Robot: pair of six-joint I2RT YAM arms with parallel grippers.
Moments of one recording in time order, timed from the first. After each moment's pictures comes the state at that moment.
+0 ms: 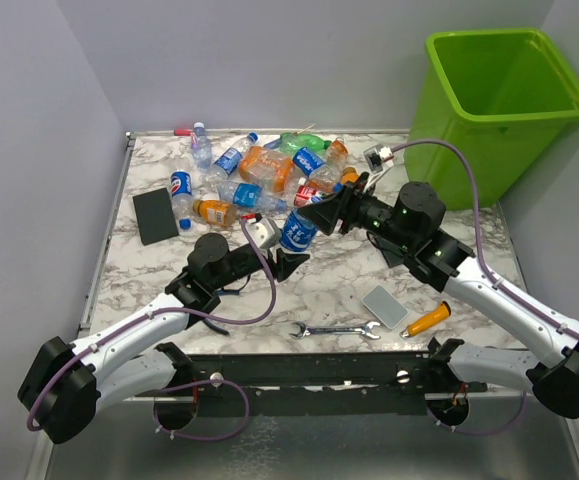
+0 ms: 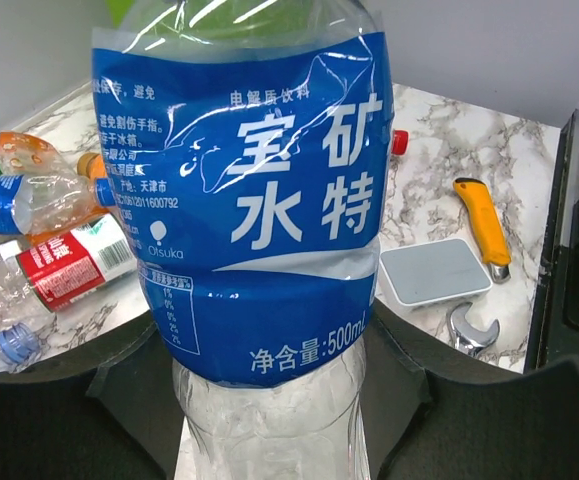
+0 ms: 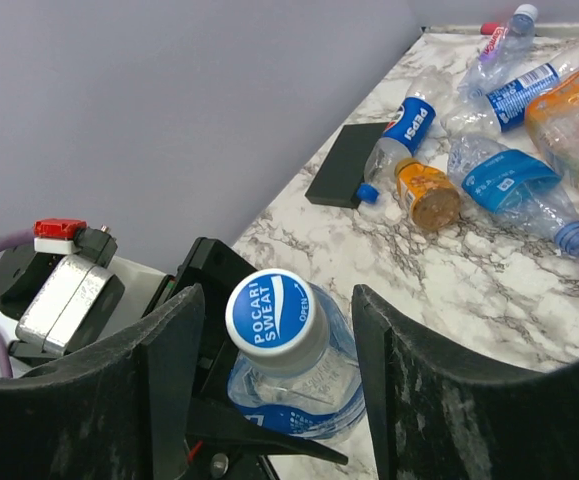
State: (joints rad) left arm -0.72 0.99 0.52 0.48 0.38 -0.01; right arm 0.73 1.12 0.99 0.13 -0.24 0.56
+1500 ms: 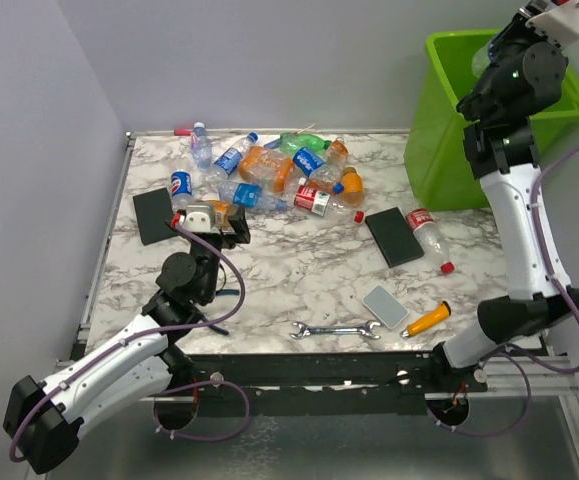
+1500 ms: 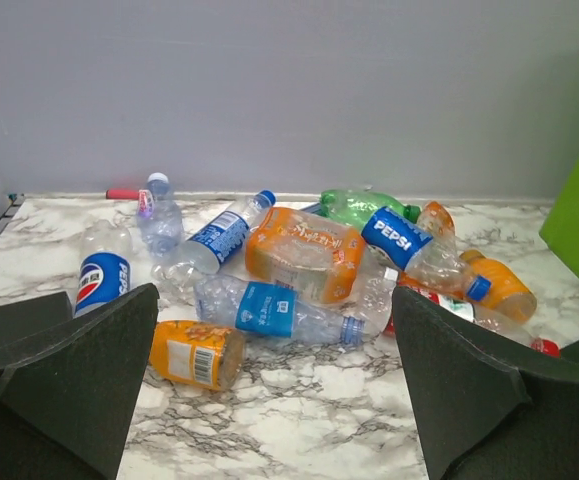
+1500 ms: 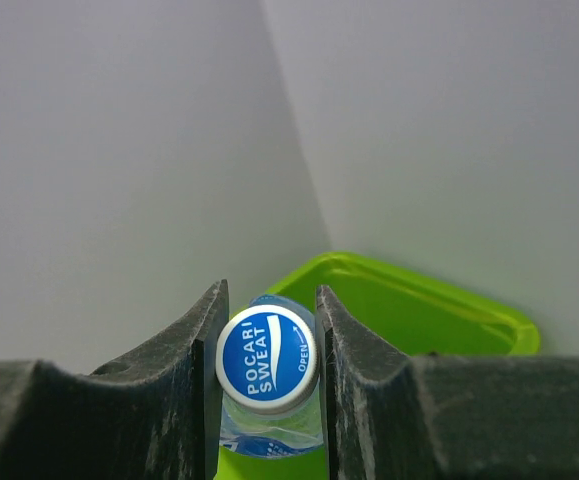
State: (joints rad) left arm -0.73 0.75 0.47 0.51 -0.60 0.04; right arm 0.28 1.52 1.98 0.15 0.81 -0.19
